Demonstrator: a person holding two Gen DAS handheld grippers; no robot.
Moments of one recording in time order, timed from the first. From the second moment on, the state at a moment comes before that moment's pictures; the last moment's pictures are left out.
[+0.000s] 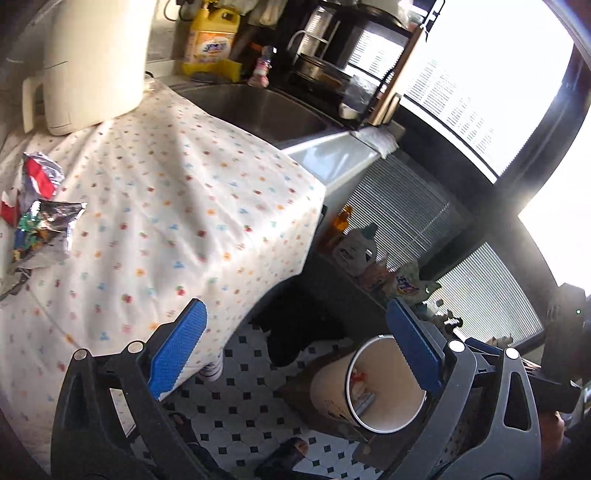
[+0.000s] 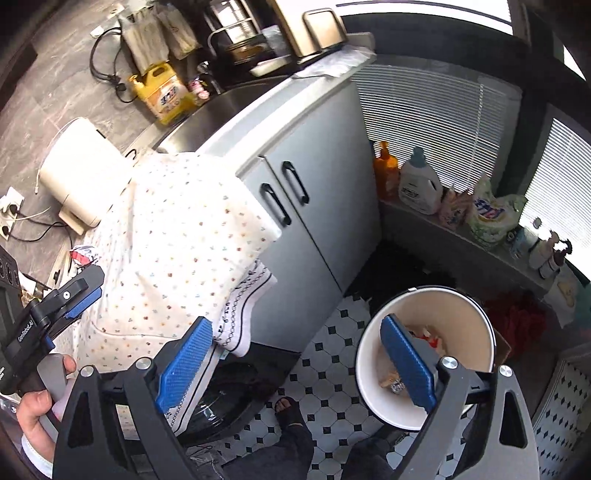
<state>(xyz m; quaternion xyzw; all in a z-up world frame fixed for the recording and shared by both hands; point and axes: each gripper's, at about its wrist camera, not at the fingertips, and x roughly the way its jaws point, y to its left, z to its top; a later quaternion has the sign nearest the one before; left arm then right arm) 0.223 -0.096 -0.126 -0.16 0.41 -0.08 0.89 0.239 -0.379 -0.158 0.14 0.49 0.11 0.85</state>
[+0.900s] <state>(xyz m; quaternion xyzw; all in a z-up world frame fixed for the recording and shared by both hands) 0.144 0.180 -0.109 -0.23 0.34 0.13 0.90 0.289 -0.077 -0.133 0.07 0.51 0.31 0.80</state>
